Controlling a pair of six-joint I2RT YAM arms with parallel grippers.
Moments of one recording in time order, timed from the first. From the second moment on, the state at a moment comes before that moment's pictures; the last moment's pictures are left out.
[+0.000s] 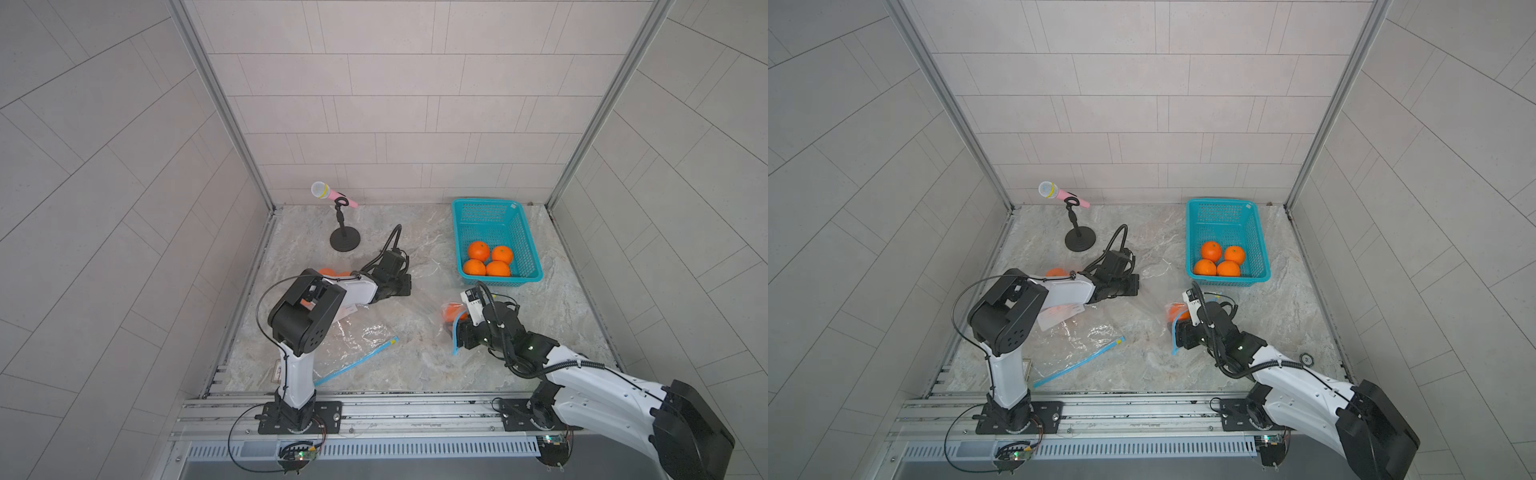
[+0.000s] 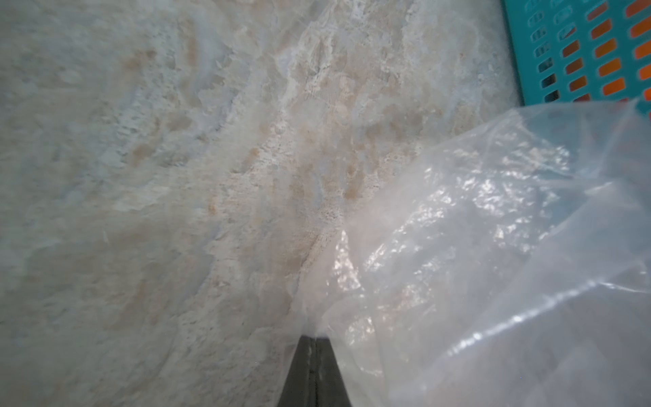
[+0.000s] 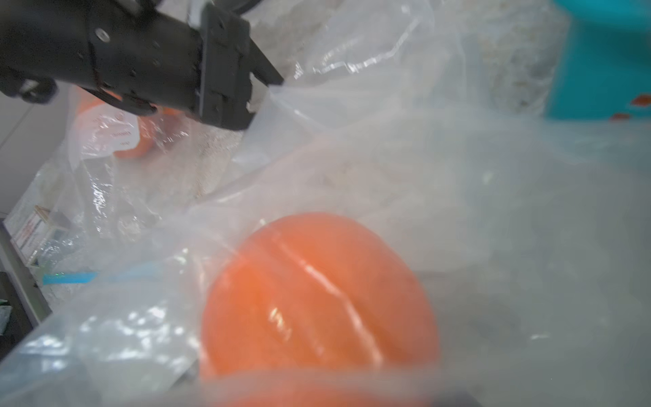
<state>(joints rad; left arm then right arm) -0.57 1.92 1.03 0.00 0.09 -0.49 0.67 0.93 0.33 -0.07 -0.04 0.43</state>
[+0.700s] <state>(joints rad) -0.54 1.71 0.83 0.07 0.28 -0.57 0.67 0.95 0.27 0.05 -0.11 0.42</state>
